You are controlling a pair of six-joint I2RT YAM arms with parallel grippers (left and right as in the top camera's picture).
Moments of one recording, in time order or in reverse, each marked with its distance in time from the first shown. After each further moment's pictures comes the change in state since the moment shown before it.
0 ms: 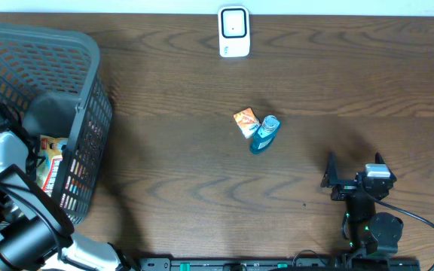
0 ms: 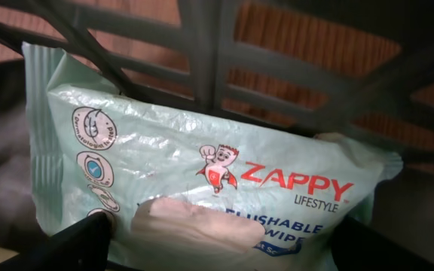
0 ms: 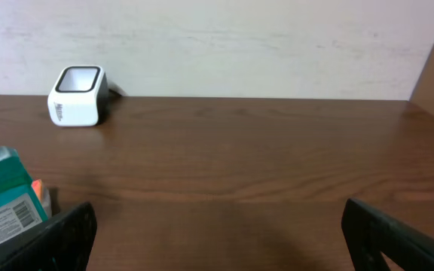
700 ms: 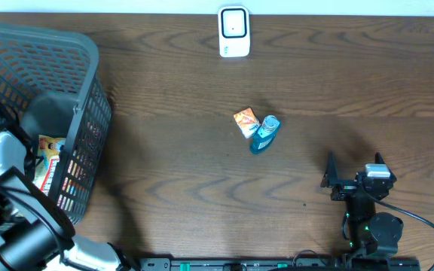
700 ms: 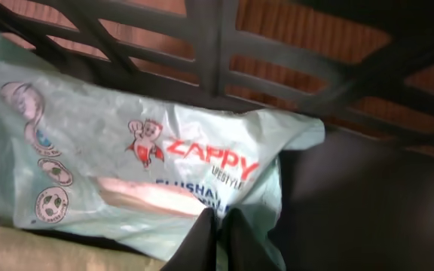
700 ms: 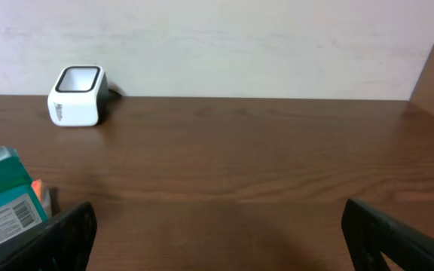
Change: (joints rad) left arm 0.005 -0.028 0.010 -0.024 0.014 0.037; right arm 0.000 0.000 0.000 0.000 0.000 0.000
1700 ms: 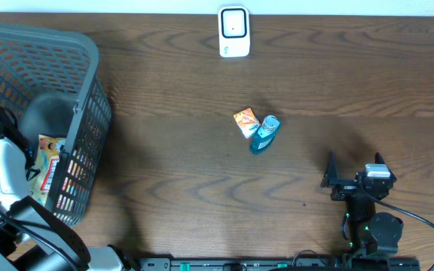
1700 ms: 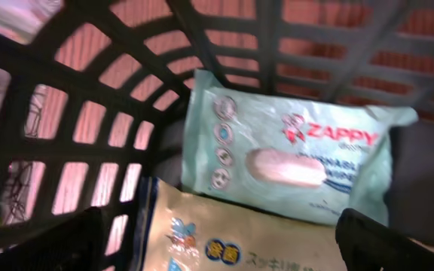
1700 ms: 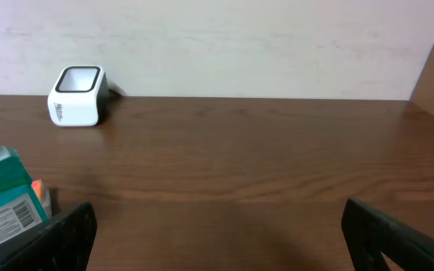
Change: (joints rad) left arm -0.007 -0.166 -0.003 -0.254 -0.180 0.072; right arm 0.000 0.000 0.000 0.000 0.000 0.000
